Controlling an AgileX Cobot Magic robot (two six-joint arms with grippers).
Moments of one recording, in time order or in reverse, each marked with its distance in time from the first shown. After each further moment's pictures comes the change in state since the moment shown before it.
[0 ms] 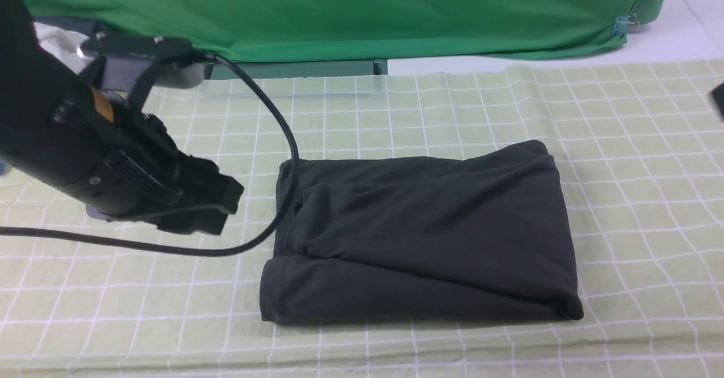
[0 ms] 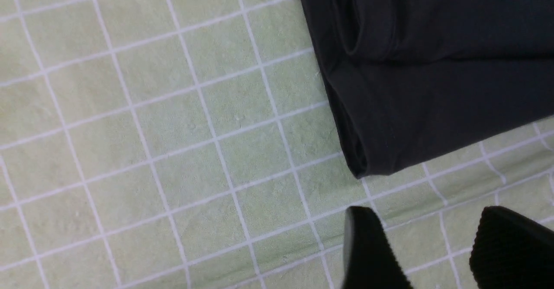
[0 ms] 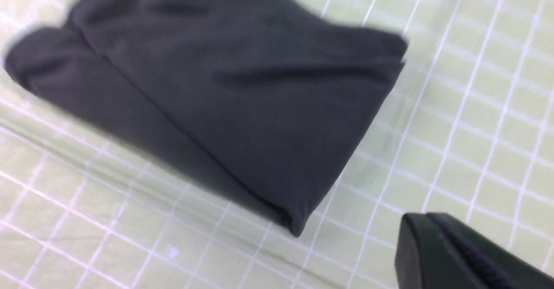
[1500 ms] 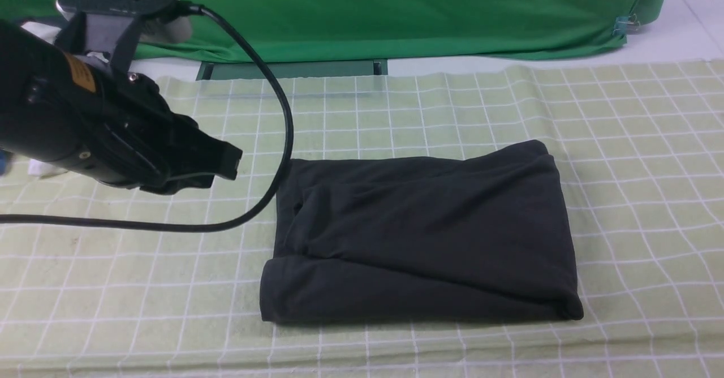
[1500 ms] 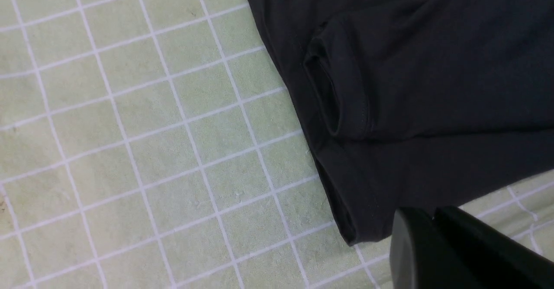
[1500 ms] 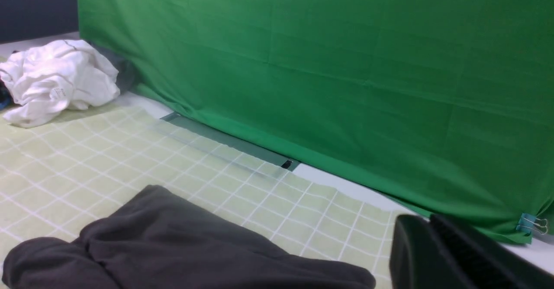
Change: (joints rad) right arm 0.000 -0.632 0.839 -0.003 -0.977 -0.076; left arm 0.000 -0.037 -0.007 0.008 -0.115 0.031
